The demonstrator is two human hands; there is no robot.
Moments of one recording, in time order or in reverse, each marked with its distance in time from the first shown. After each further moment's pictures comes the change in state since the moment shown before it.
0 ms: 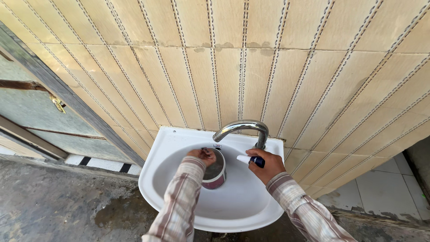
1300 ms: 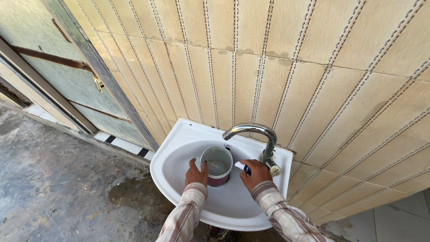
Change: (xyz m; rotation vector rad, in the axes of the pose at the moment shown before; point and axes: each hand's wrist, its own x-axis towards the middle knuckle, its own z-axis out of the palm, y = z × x) left_hand -0.184 -0.098 -0.036 1.535 0.713 1.231; right_hand 0.006 0.040 0.050 -0.214 -0.092 -0.184
